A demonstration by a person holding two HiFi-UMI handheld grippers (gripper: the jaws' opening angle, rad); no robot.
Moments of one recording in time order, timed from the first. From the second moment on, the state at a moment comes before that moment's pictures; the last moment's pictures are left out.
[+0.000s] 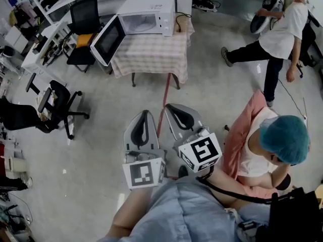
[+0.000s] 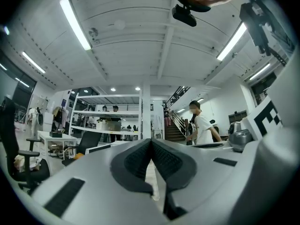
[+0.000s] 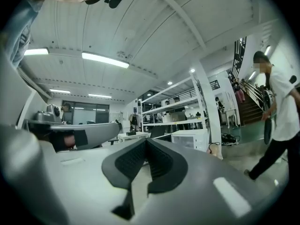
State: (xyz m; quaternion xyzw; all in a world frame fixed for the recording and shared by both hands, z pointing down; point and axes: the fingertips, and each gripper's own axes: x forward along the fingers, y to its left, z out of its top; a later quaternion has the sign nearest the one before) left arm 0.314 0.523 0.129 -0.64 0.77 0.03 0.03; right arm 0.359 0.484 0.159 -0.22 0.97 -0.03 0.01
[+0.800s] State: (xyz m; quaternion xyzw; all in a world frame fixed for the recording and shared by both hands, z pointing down) left arm 0.138 0.425 0.133 -0.67 0.74 0.05 0.01; right arm 0.186 0.388 0.163 -0.27 0.96 -0.03 -0.01
